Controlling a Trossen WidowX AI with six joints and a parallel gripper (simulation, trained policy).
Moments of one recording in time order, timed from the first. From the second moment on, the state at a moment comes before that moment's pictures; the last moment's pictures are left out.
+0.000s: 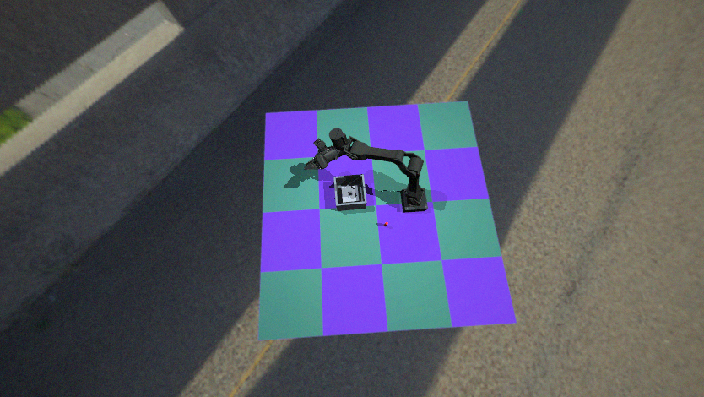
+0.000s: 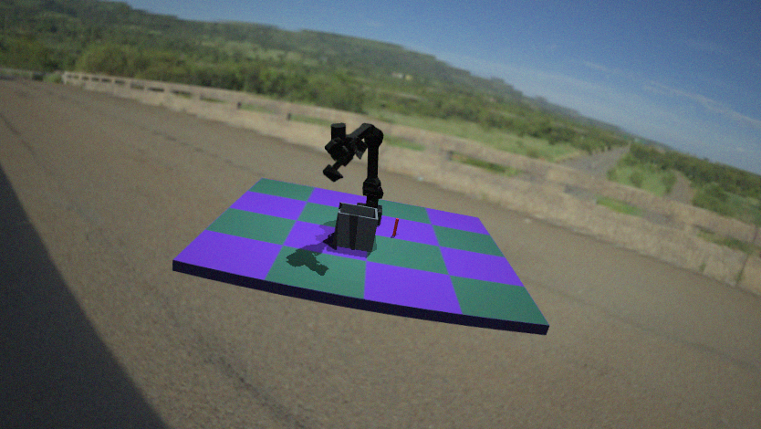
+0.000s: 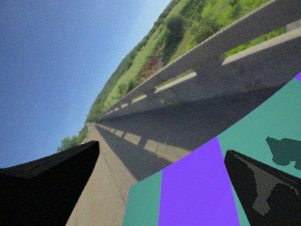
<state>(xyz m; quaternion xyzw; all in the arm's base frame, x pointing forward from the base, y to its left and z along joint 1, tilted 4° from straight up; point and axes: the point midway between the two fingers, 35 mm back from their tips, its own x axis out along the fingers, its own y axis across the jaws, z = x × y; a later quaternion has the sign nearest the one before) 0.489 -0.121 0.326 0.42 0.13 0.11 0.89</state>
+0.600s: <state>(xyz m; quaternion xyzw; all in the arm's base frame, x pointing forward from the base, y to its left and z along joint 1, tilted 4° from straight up) 0.441 0.032 0.261 0.56 0.36 0.07 0.75</state>
